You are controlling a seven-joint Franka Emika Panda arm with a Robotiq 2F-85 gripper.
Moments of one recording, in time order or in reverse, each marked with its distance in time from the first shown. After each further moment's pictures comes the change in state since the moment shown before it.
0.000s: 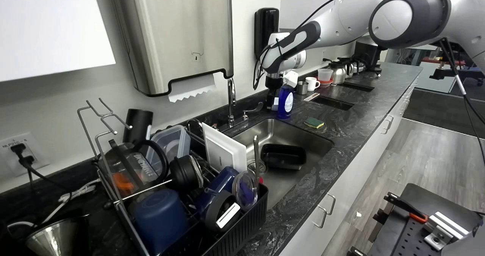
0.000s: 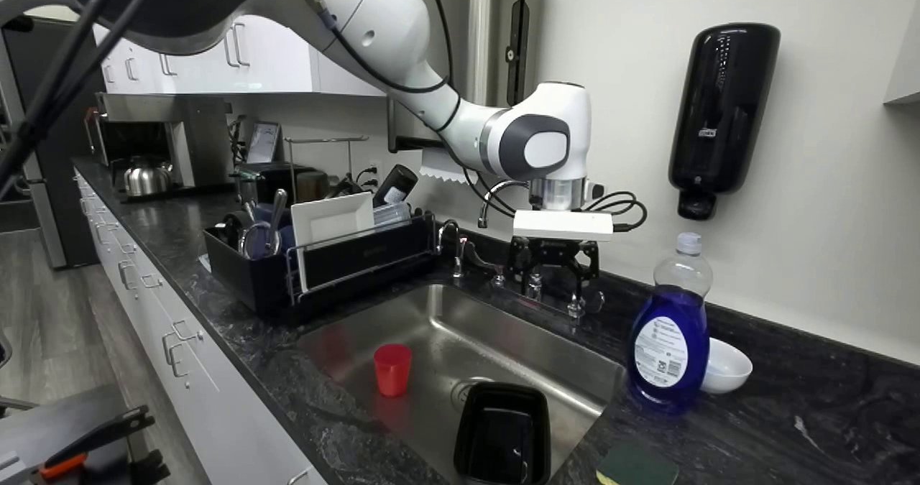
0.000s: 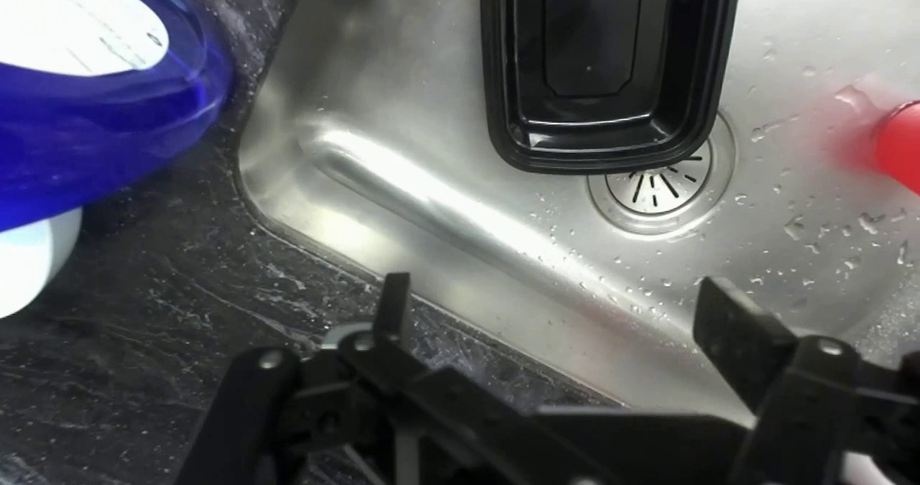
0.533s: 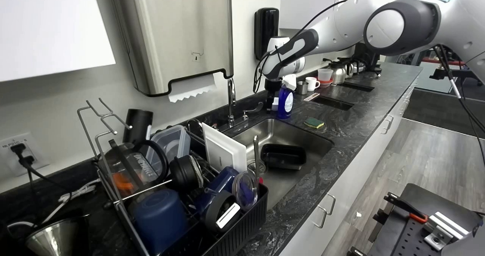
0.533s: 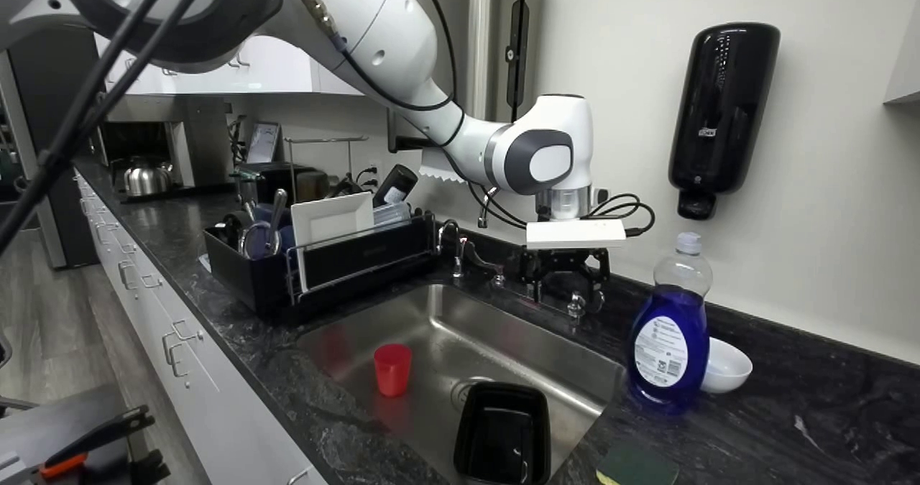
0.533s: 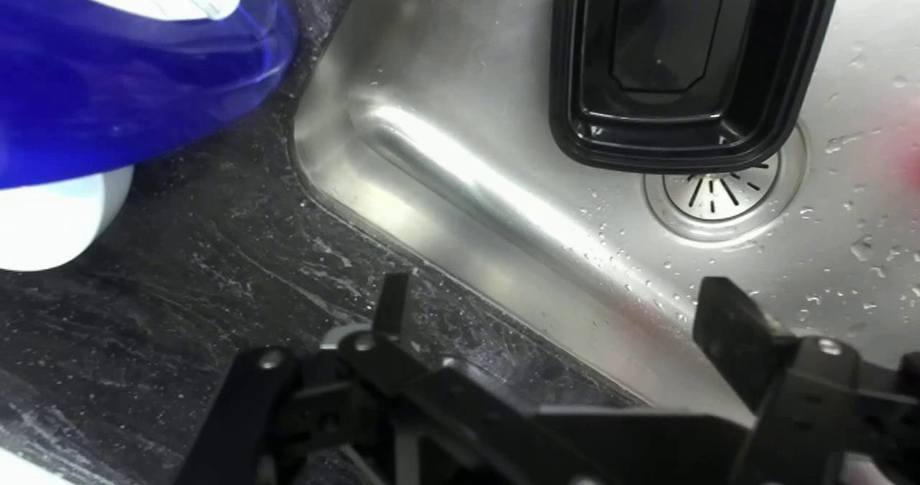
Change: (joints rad) arm -0.008 0.051 0.003 0.041 -0.038 0.075 -0.053
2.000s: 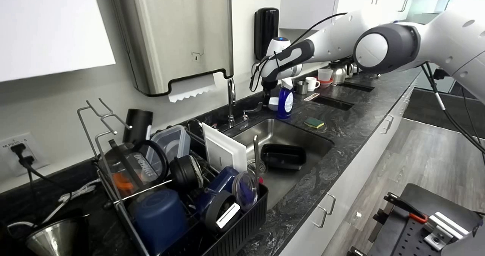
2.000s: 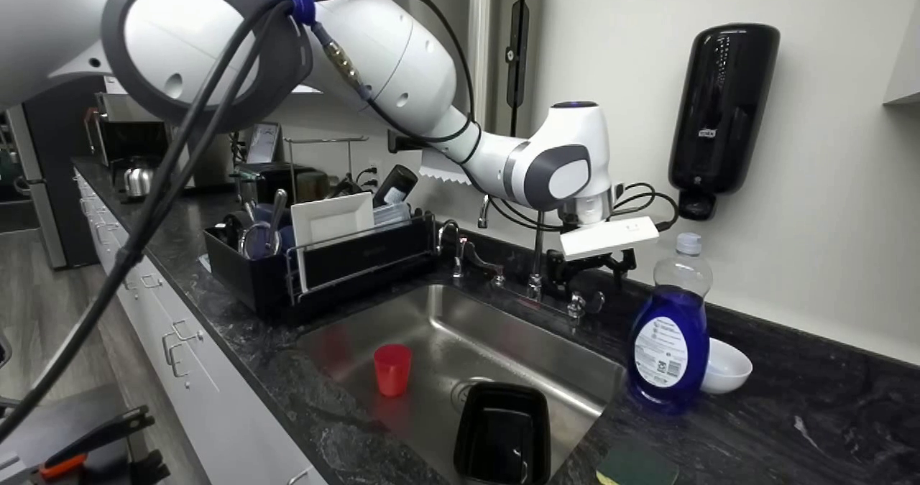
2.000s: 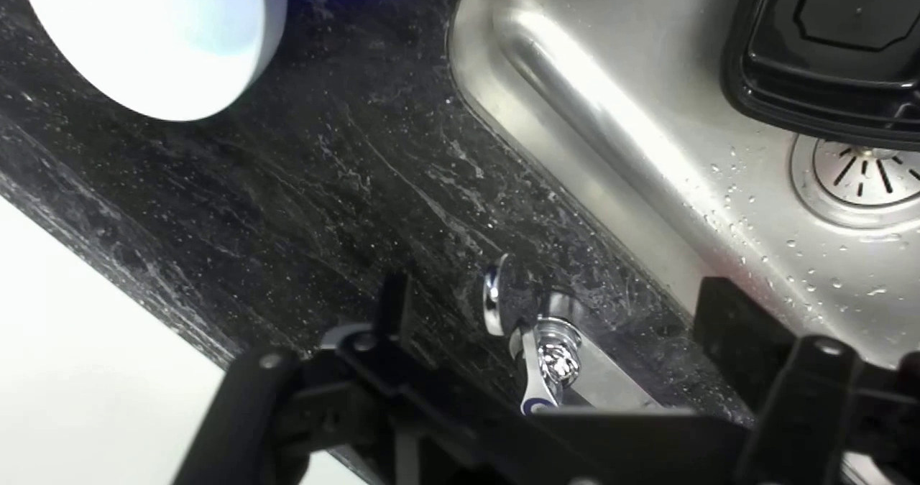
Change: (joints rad) arm -0.036 0.150 0.034 0.215 -0.014 0.101 -0.166
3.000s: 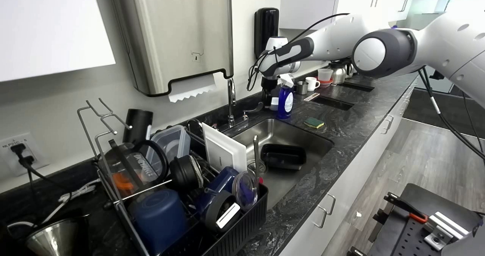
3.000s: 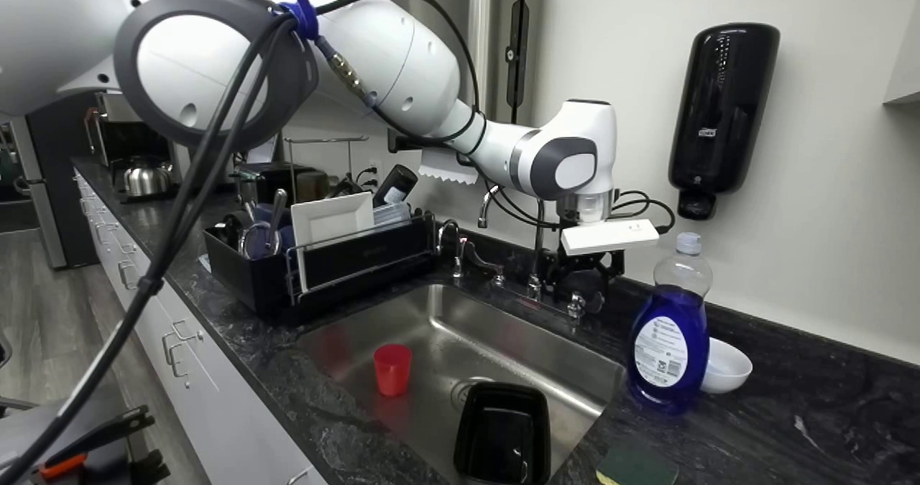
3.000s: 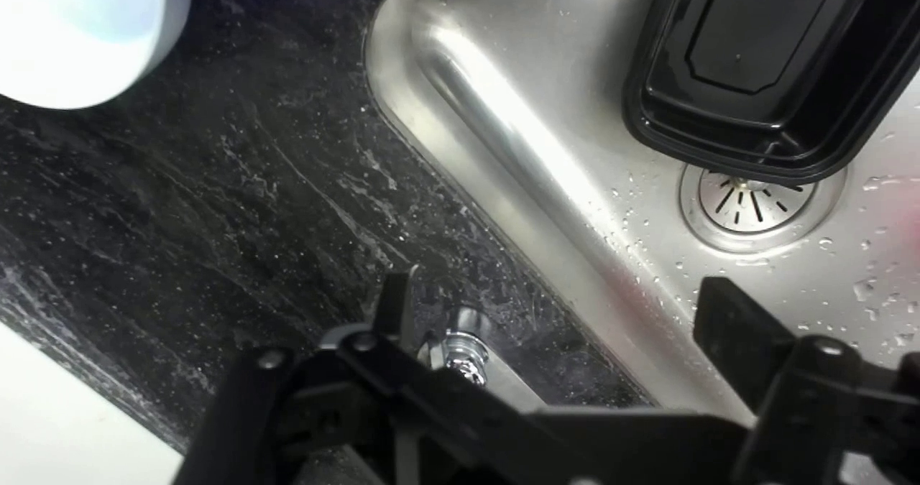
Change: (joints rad) arm -0.015 0.038 0.036 0.107 0.012 -0.218 -0.103
